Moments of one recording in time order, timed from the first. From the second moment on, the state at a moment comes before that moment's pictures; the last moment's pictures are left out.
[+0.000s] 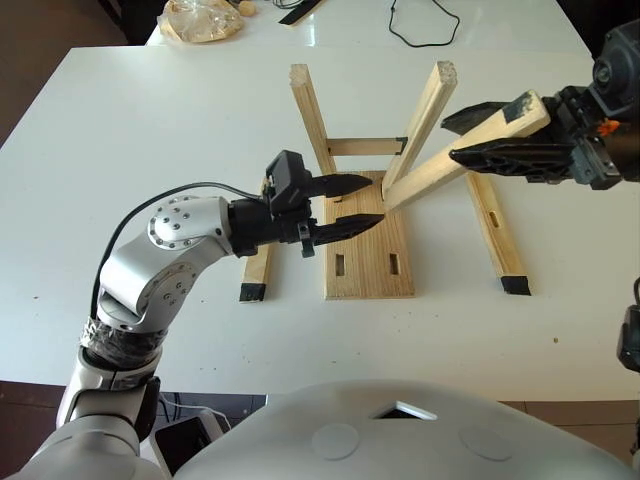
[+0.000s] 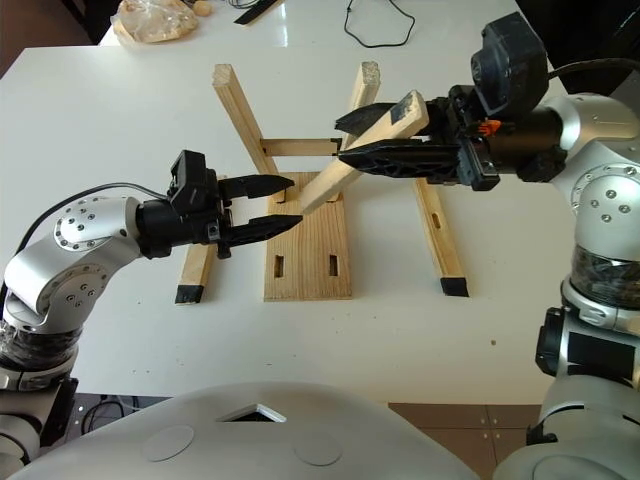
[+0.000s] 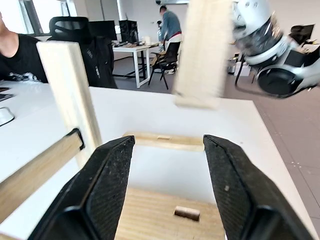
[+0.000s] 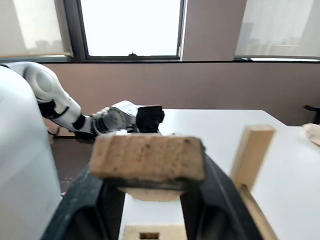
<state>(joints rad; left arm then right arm) -0.17 0.62 -0.13 -0.57 -0.72 0.53 -0.81 -0.51 -0.87 -0.14 -0.24 0.92 0.71 1.29</state>
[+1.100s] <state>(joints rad) 0.03 0.62 -0.15 -0.53 -0.47 0.38 -0.82 -0.50 -0.96 0.07 0.64 0.14 -0.34 1.49</state>
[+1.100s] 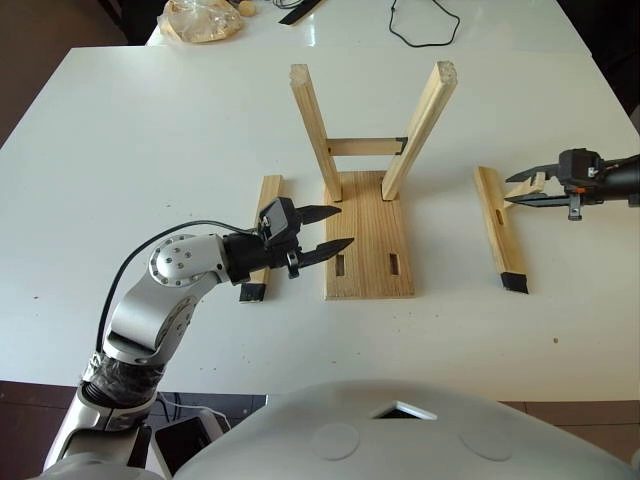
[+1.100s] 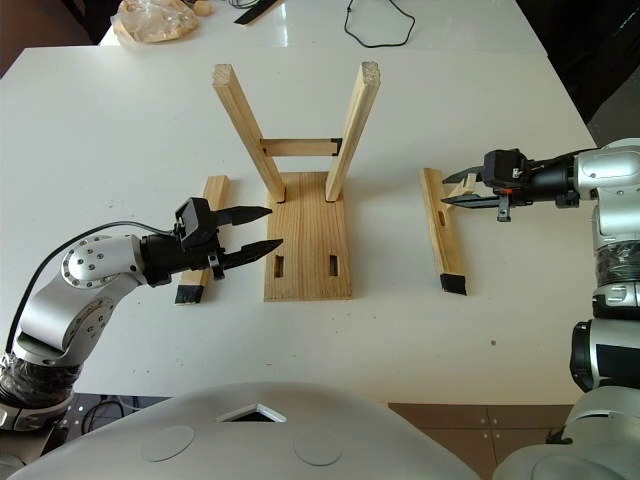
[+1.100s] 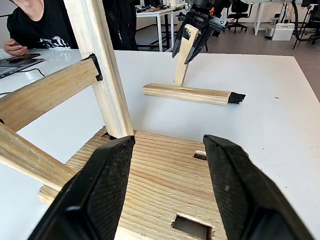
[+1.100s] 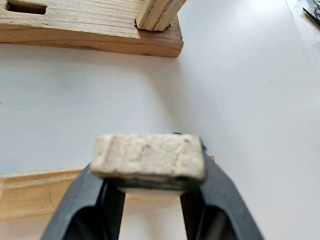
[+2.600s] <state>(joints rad) 0.06 0.63 -0.14 -0.54 -0.44 0.35 -0.83 -0.14 -1.07 -0.12 0.11 0.39 0.17 1.46</state>
